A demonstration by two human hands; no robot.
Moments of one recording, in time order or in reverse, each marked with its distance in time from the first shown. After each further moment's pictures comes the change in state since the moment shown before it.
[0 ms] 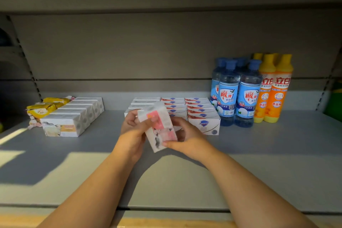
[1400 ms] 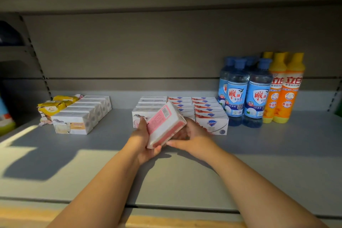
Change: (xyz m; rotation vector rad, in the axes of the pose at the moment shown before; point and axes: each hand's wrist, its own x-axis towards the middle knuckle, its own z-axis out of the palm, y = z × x) left_hand 0.003 -0.002 -0.004 0.109 0.245 -0.670; right_hand -0.002 -0.018 0.006 0.086 -0.004 0.119
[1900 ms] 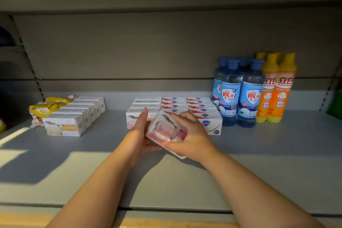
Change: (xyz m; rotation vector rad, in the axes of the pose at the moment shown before) left_hand -0.003 0.002 -0.002 0.274 -0.216 0.294; right_hand 0.002 0.006 -0.003 -0.293 0.227 -0.277
